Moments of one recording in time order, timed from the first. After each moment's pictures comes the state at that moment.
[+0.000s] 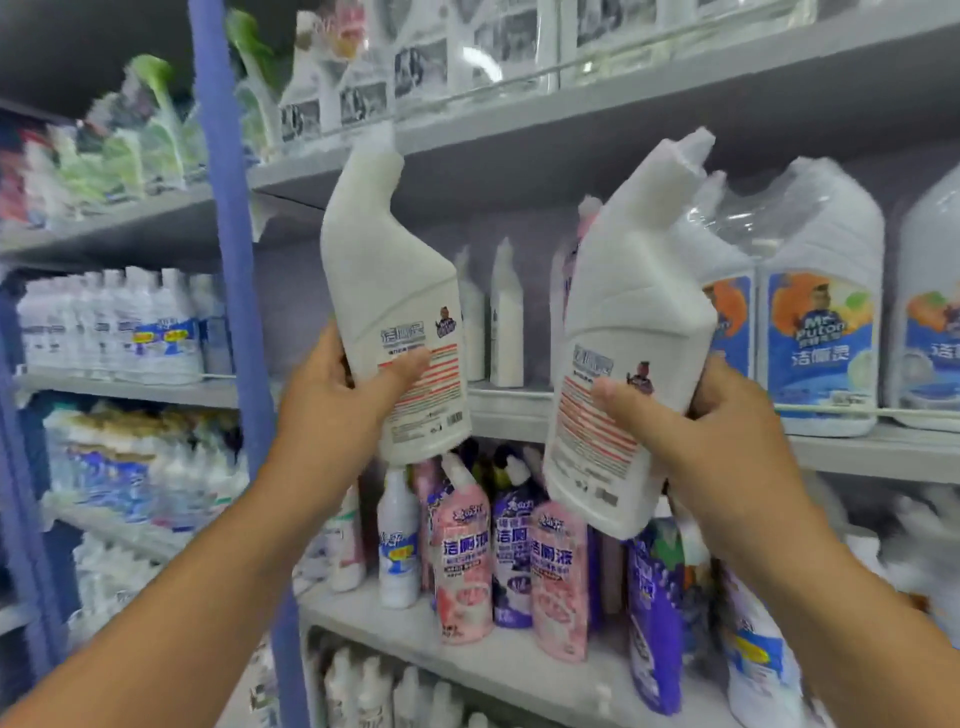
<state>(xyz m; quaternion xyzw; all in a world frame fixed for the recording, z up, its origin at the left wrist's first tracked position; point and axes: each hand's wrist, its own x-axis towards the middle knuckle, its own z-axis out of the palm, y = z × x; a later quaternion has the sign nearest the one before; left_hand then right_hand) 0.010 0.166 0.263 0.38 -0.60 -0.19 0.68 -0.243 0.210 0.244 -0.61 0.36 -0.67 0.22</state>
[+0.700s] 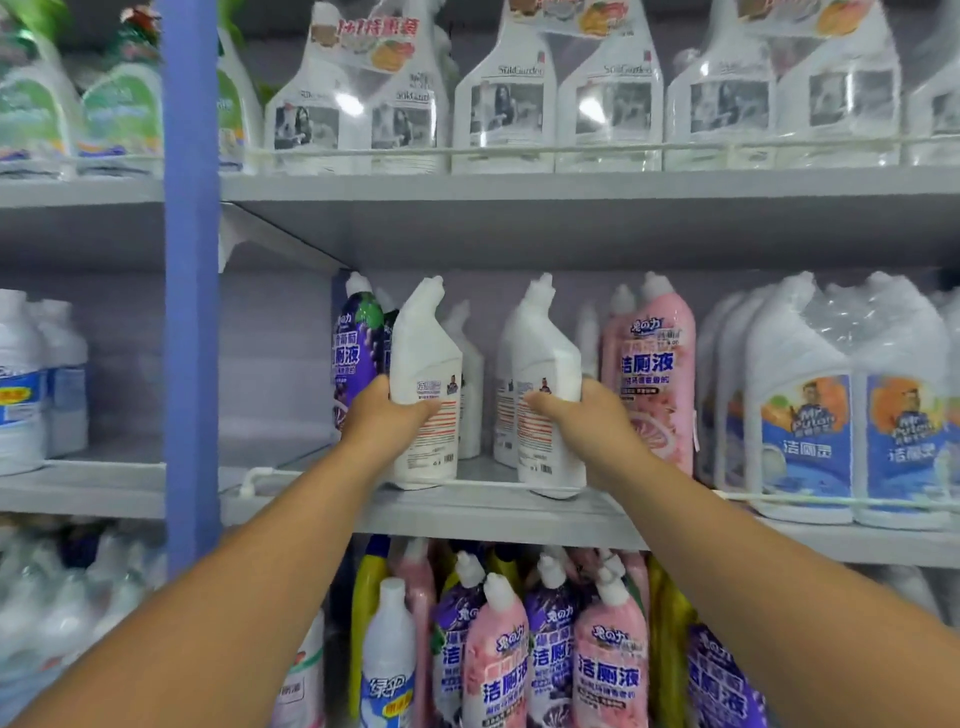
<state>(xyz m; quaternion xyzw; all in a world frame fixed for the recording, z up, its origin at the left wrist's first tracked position) 0.096 -0.105 0.301 0.44 -0.64 -0.30 0.56 -0.117 -0.025 0.305 -0.51 0.54 -0.64 0.17</state>
